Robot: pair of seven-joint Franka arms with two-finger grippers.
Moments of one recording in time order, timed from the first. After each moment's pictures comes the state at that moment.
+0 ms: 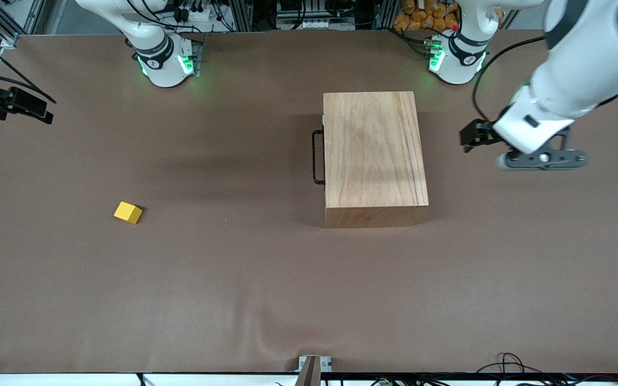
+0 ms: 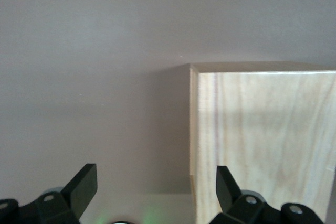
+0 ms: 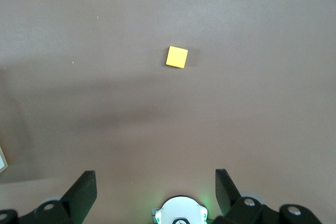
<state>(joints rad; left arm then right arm) -0.16 0.13 -0.20 -1.49 0.00 1.53 -0.35 -0.02 -0.04 -0.02 -1.54 0.02 1.35 0.07</state>
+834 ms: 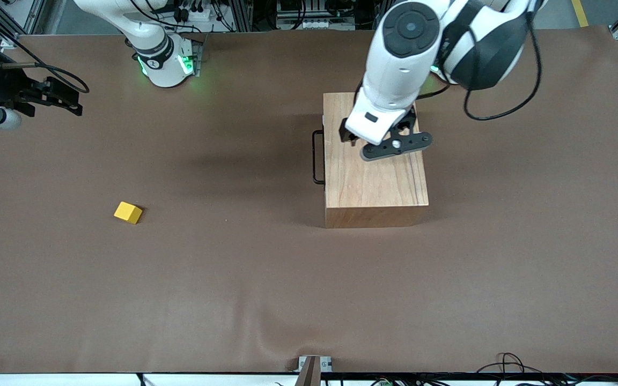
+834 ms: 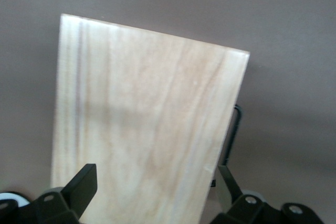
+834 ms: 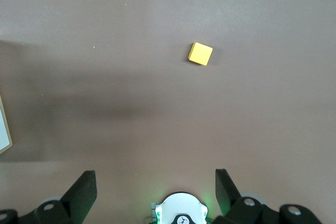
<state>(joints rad) -0.51 0.31 -0.22 -1.40 0.00 1.63 -0.94 0.08 -0.05 0.00 -1.55 0.02 1.34 0.08</state>
